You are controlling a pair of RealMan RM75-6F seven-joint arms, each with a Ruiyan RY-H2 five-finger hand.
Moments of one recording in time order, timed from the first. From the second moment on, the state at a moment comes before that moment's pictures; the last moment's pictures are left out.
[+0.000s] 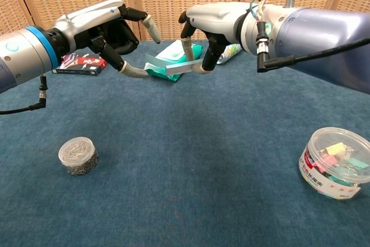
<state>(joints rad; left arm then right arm) -0.76 -1.56 -0.27 -1.40 1.43 0.98 -0.18 1.07 -1.60 0.31 -1.71 -0.64 1.14 -0.82</state>
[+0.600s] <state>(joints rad) -0.80 -1.61 -0.28 -1.39 1.35 0.97 -0.09 1.08 -1.58 0.31 -1.73 -0.62 1.16 -0.82</state>
